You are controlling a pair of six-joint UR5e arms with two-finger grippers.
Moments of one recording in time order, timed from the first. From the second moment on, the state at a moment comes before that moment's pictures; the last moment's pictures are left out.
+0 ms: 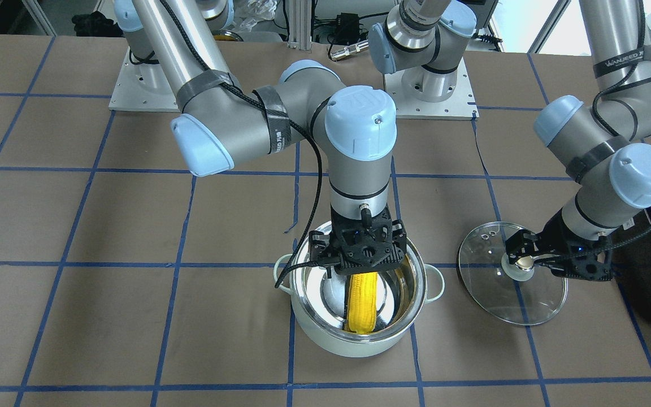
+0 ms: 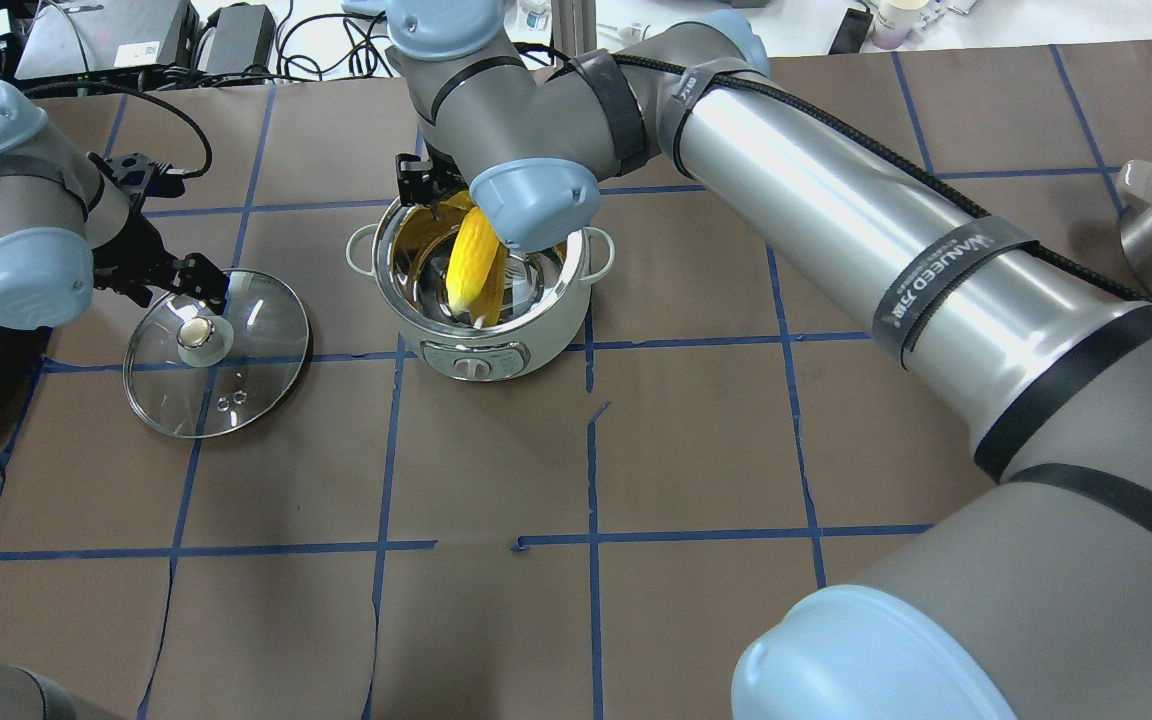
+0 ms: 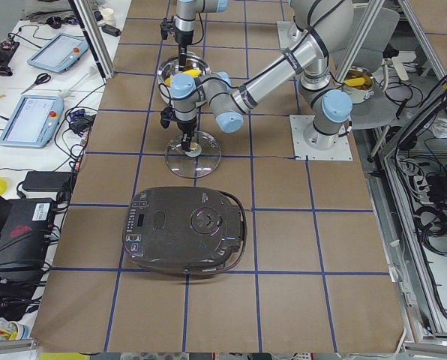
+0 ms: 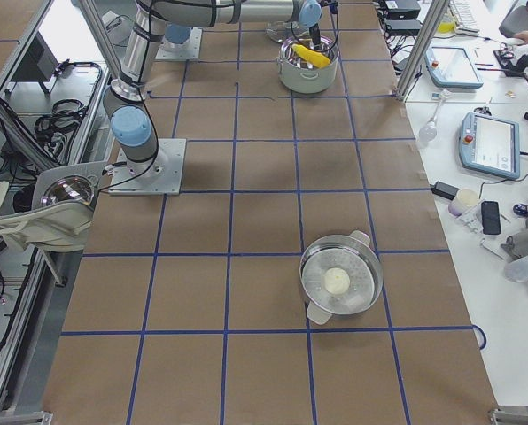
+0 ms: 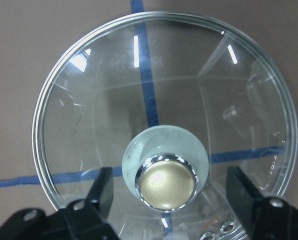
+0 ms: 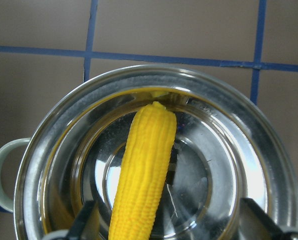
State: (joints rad) left arm -1.20 -1.89 -1.79 -0.99 1.60 0.50; right arm 2.04 -0.99 1.21 -2.03 -1.58 0.38
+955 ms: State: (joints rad) left arm -1.55 -1.66 -1.46 -1.55 1.62 0.12; right arm 1.63 -1.29 1.32 -1.62 -1.59 0.09
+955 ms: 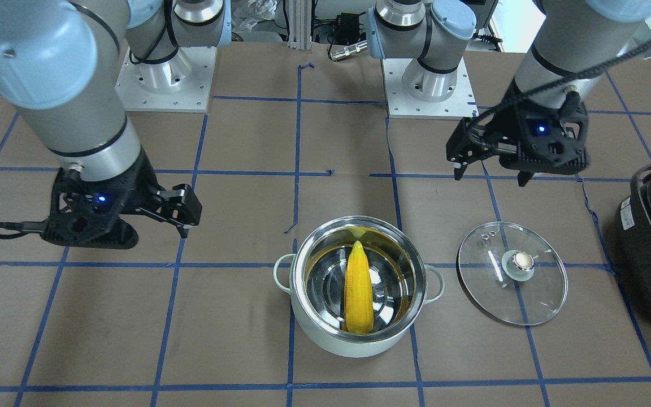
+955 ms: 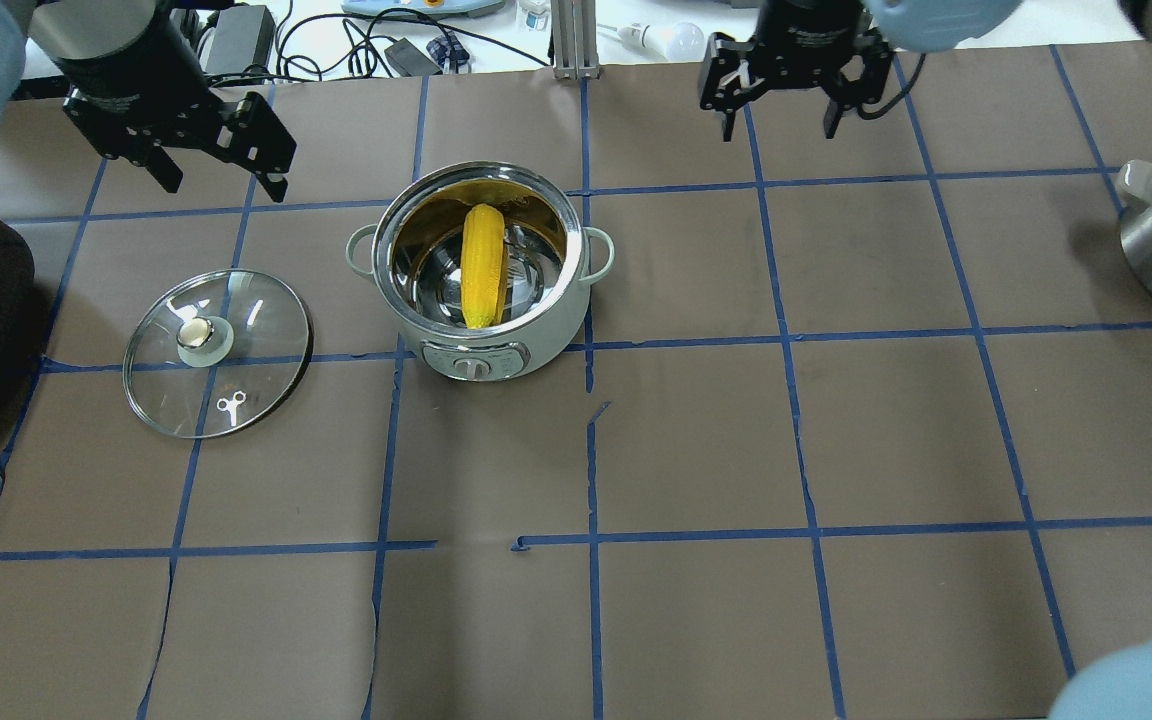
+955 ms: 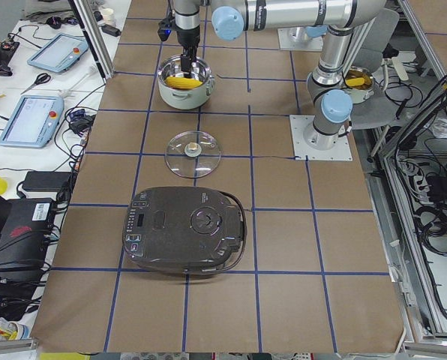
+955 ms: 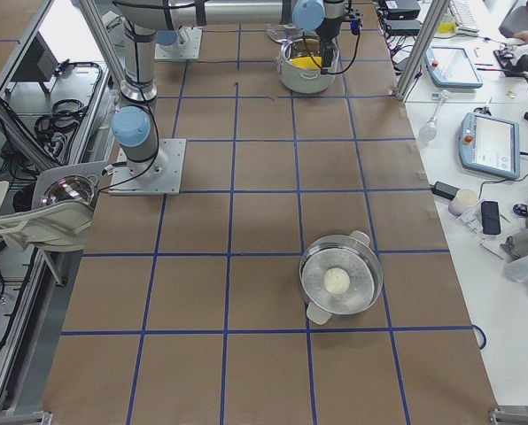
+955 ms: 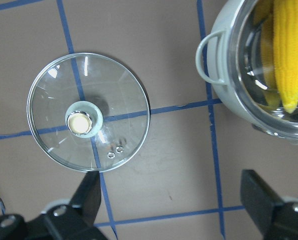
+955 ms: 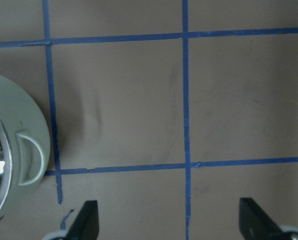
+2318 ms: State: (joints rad) left arm -1.58 -1.64 -1.45 -1.56 1.58 0.00; right arm 1.54 -1.44 1.46 -1.60 -1.59 0.04
